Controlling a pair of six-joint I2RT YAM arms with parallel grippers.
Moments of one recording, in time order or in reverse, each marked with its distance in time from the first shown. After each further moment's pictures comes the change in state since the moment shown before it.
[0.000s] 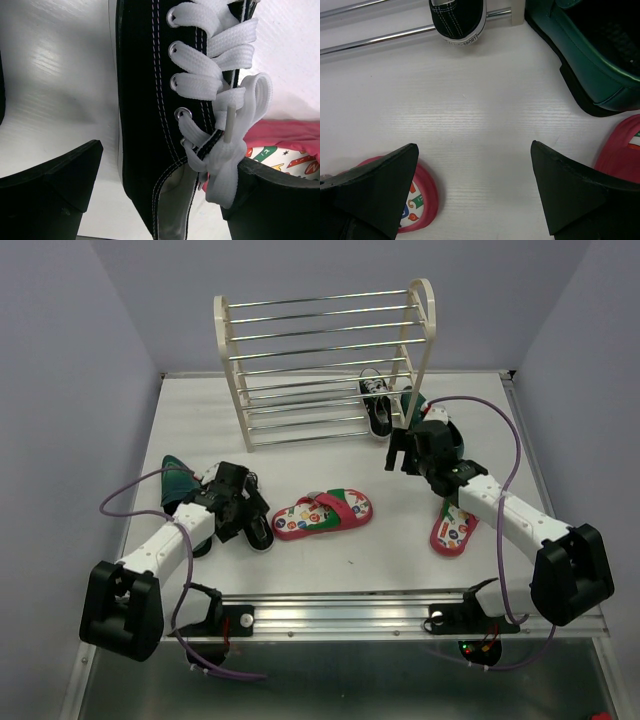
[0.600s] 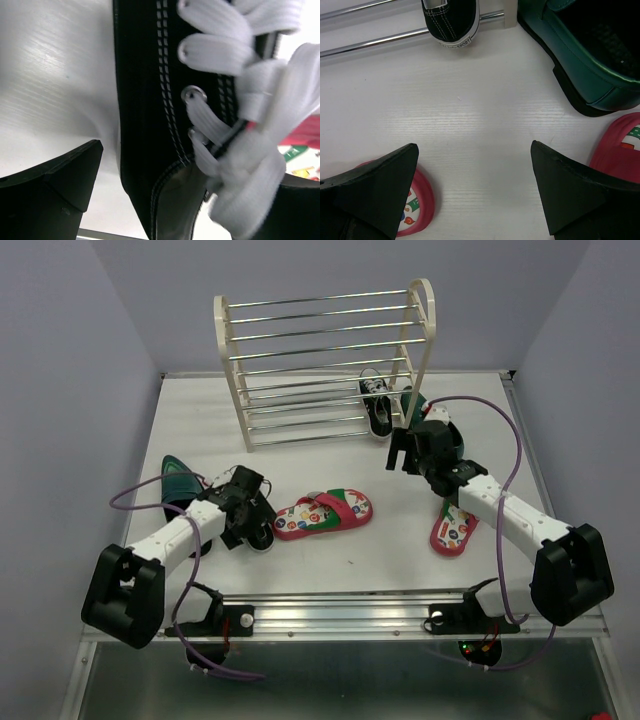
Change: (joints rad) left arm -0.105 0.070 0.000 -0.029 -0.040 -0.083; right arm 0.000 0.000 0.000 0.000 0.026 -0.003
